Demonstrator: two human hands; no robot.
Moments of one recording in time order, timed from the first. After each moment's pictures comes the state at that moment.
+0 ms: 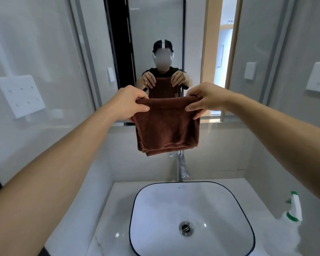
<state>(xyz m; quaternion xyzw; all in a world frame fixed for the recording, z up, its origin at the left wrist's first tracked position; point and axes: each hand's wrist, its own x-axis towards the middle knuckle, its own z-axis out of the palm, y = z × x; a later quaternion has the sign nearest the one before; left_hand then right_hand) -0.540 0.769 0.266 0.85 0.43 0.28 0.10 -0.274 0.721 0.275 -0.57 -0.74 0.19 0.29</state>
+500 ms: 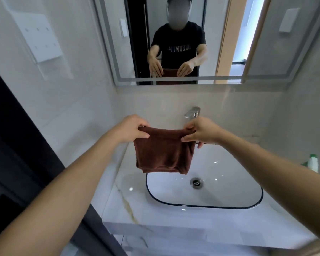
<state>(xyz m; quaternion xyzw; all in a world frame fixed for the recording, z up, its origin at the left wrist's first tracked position) -0.617 0.748 0.086 0.85 0.48 0.13 0.20 -0.341 0.700 0.075 -0.59 -0.75 0.24 0.18</state>
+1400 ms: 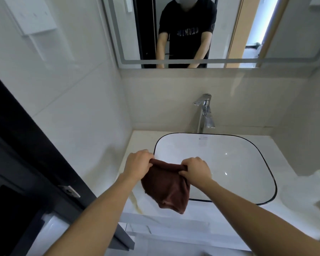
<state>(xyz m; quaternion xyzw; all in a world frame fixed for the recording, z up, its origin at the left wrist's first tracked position) -0.620 0.725 -0.092 0.83 0.55 0.06 0.02 -0.402 0.669 -0.092 -0.71 -0.68 0.15 0.09</state>
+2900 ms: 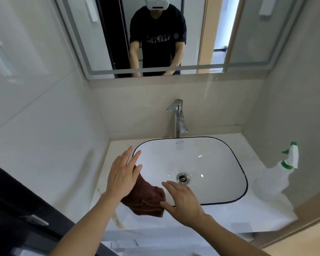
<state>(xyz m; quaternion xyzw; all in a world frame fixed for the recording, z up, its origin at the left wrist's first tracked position) -0.599 0.720 -0.114 0.84 0.52 0.17 0.00 -0.386 0.594 -0.131 -0.64 -0.74 0.18 0.12</state>
